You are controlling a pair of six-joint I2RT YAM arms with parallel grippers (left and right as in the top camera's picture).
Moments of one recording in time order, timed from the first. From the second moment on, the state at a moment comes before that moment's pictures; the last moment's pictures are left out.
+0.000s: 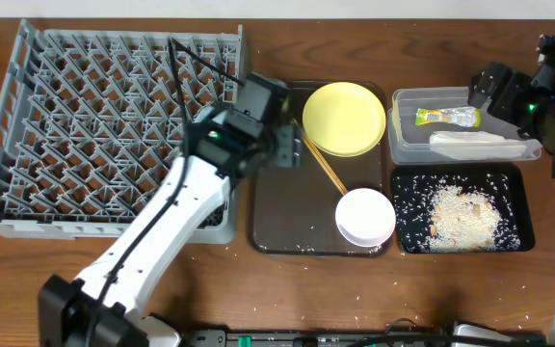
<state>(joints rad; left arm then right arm) -0.56 1.57 1.37 -0.82 0.10 -0.45 -0.20 1.42 1.48 -0.83 -0.24 0.26</state>
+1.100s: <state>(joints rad) -0.71 2.10 1.41 -0.72 0.58 -0.64 -0.20 1.42 1.48 -0.83 -0.24 0.26</state>
